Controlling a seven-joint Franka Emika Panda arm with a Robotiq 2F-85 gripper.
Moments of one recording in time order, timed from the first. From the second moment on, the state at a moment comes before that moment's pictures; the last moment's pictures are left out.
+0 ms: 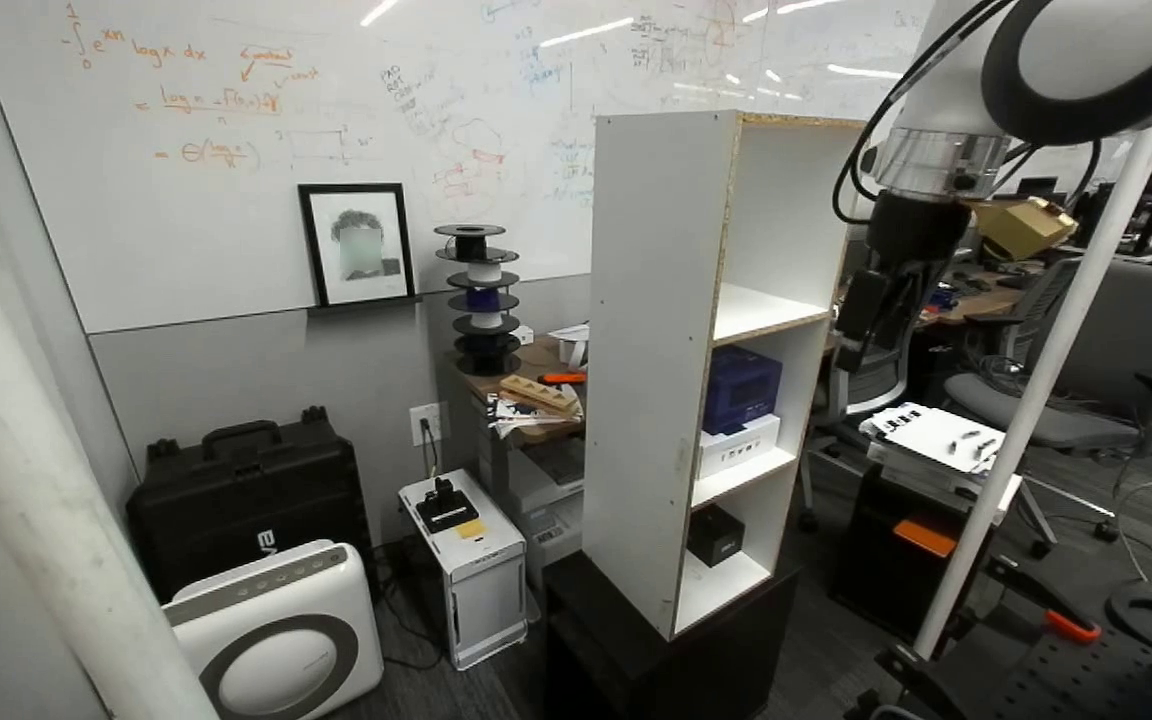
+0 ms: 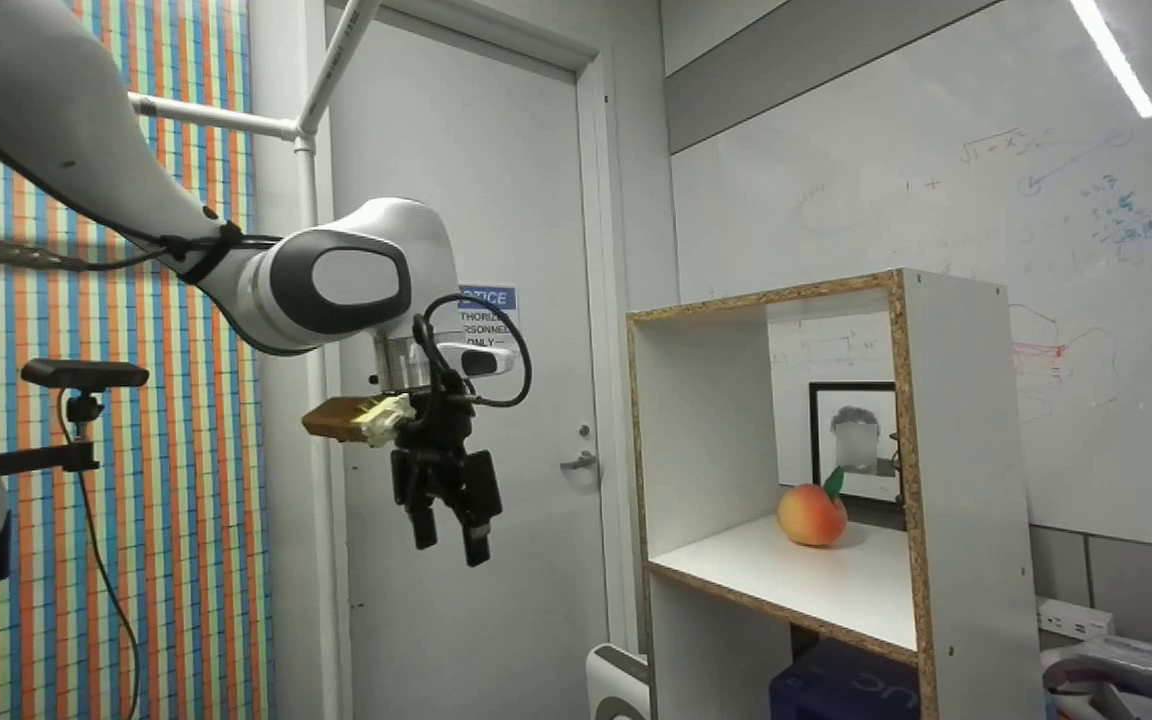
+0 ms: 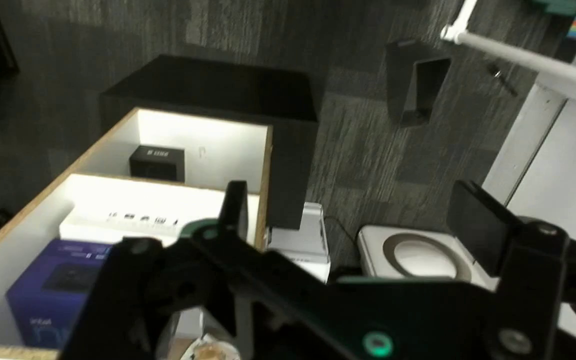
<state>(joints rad) 0.09 -0.61 0.06 -2.79 -0.03 2.30 -0.03</state>
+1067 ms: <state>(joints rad) 0.14 -0.21 -0.29 -2.78 -0.02 3.51 0.00</state>
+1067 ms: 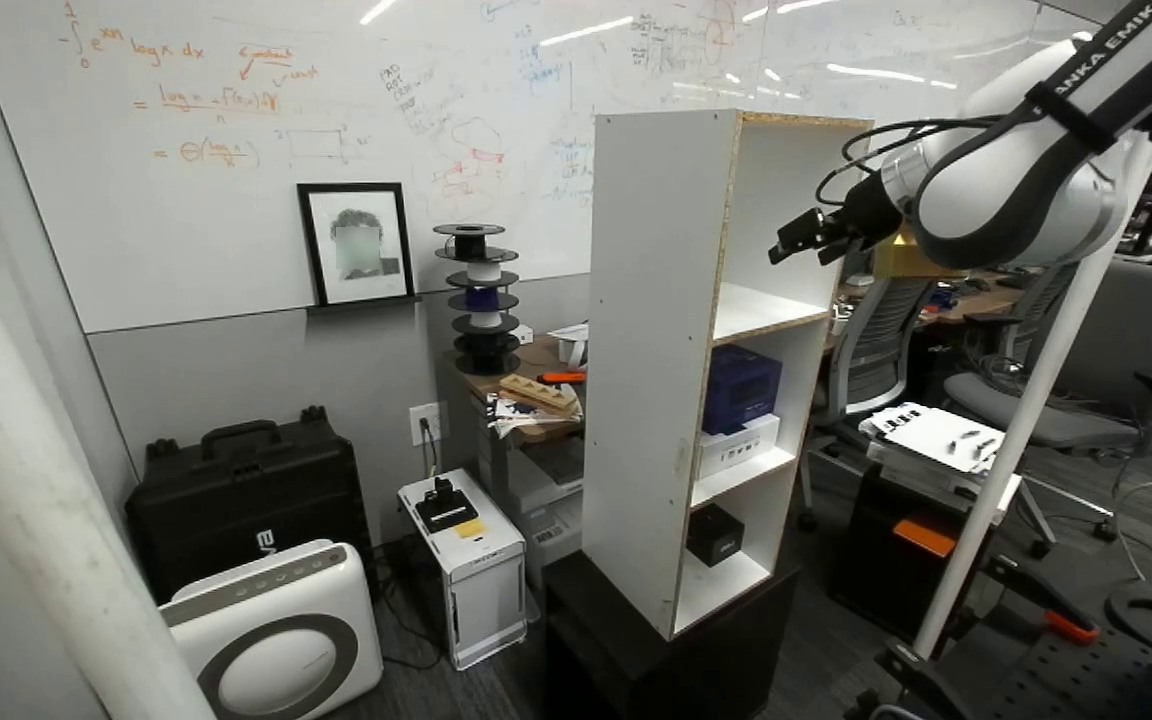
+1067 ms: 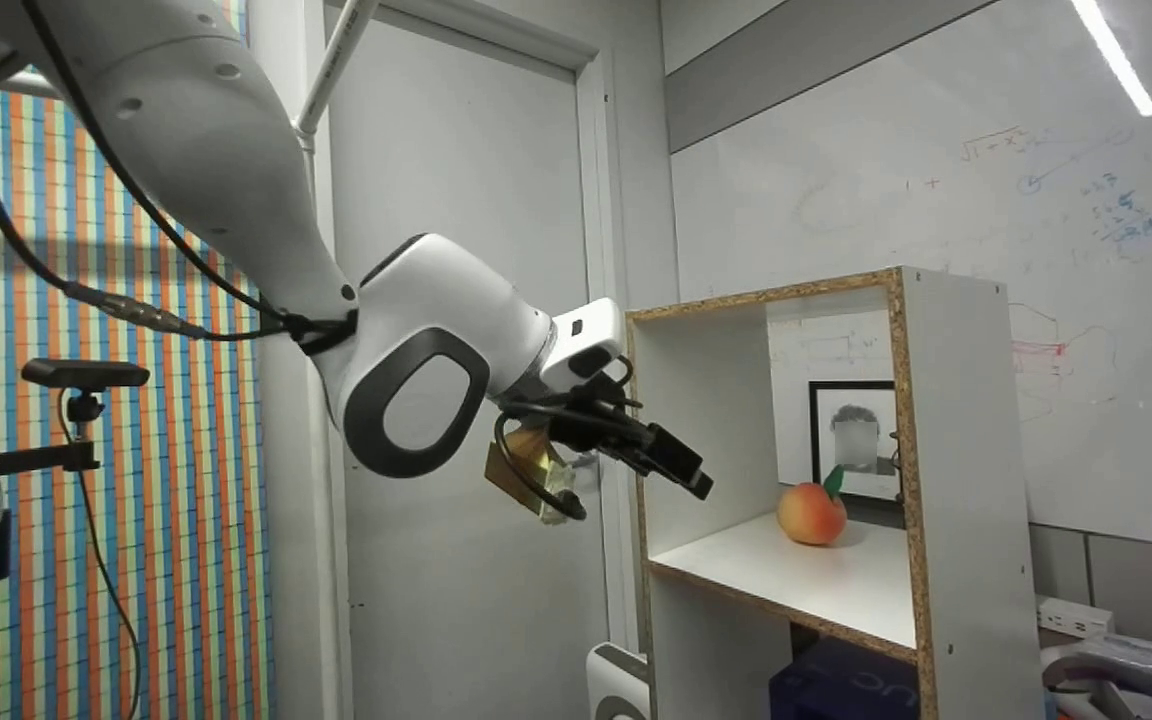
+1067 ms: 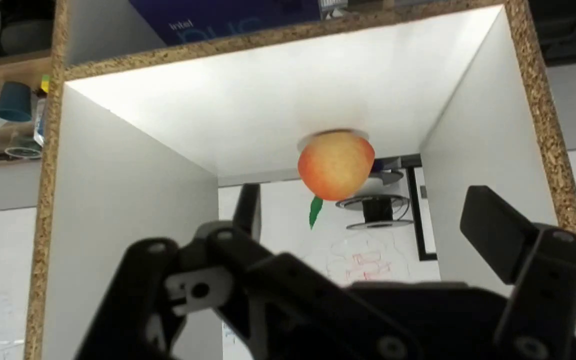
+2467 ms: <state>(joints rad) -0.30 0.49 -0.03 -2.26 -0.40 3.96 0.59</state>
